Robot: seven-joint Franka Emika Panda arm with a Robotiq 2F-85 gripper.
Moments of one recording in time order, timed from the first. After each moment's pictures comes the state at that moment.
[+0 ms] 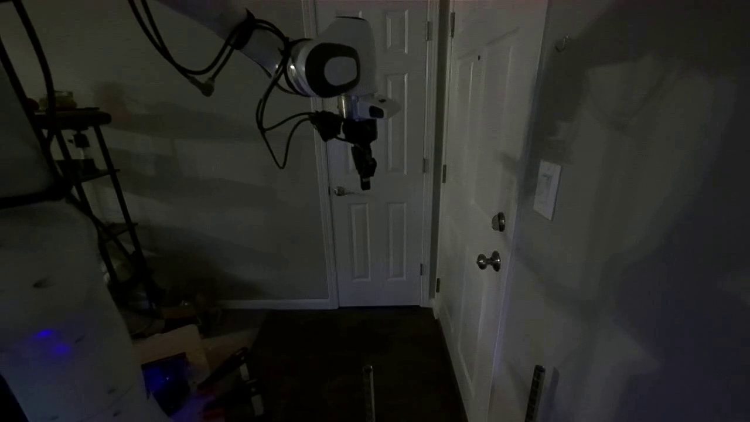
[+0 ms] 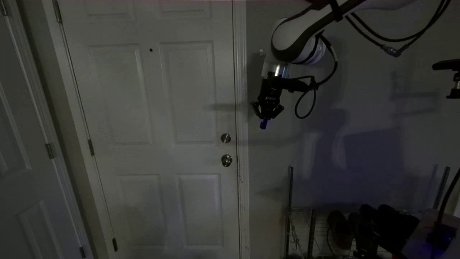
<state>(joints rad) 0.07 -0.11 0.13 -2.17 0.15 2.25 0.45</state>
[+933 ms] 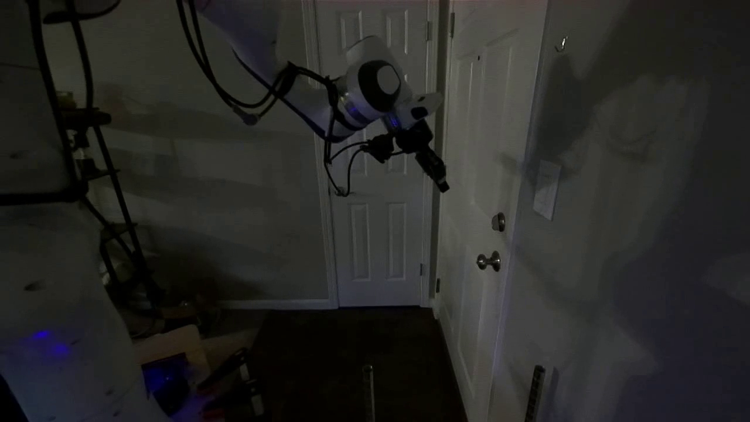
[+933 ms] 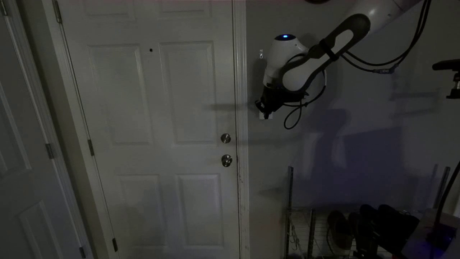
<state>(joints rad) 0.03 0.06 0.01 -2.09 -0.51 2.59 0.90</state>
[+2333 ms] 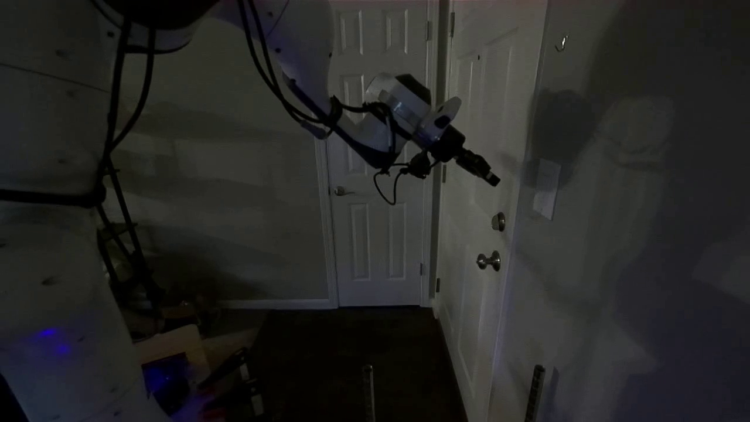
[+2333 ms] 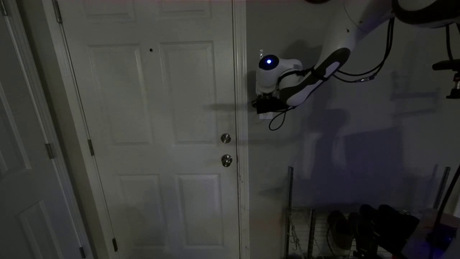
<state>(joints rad) 0.11 0.29 -0.13 -1.84 -1.19 2.59 1.46</state>
